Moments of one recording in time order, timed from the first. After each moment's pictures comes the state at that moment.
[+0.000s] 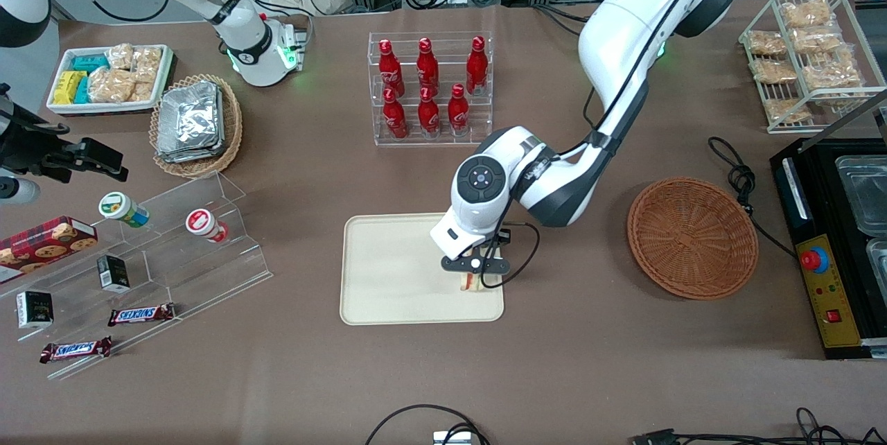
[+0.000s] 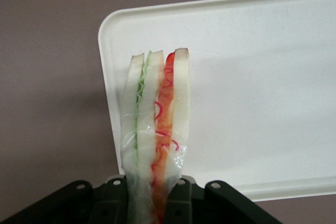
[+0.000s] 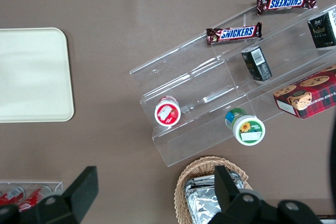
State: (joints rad) arm -0.44 0.84 -0.35 -1.23 0.28 2.01 -0.71
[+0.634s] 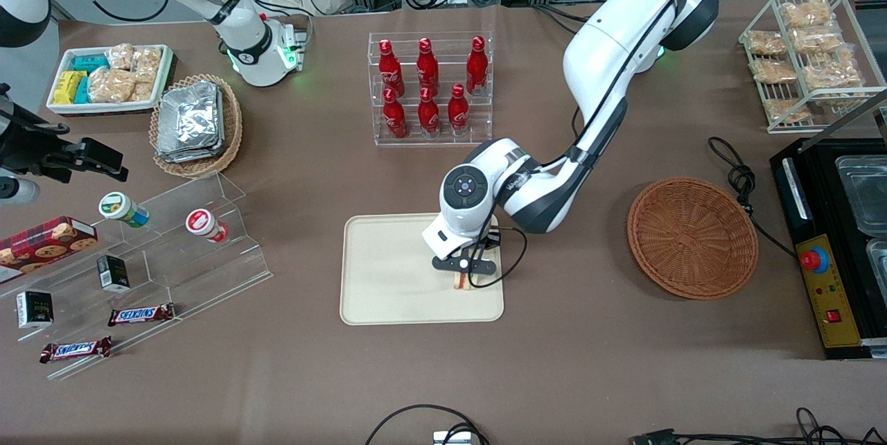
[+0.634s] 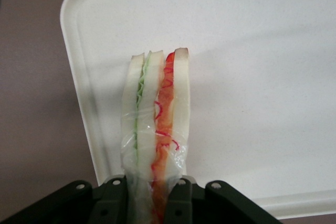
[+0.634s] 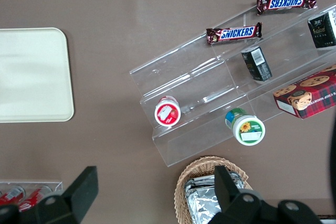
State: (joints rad) arm -0.47 0.91 -0.35 -1.22 0.33 2.06 -0.72
